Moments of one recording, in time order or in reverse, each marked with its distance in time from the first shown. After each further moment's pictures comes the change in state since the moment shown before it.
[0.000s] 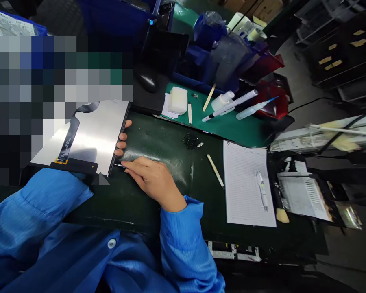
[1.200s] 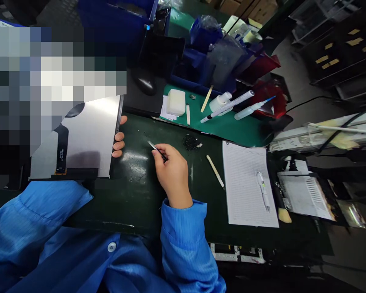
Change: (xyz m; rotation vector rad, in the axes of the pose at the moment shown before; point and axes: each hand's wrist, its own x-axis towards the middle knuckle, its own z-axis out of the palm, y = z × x) left_hand -0.008 0.000 0.019 0.092 -0.111 0.116; right_hand -0.002 0.023 -0.009 0.010 0.370 0.554
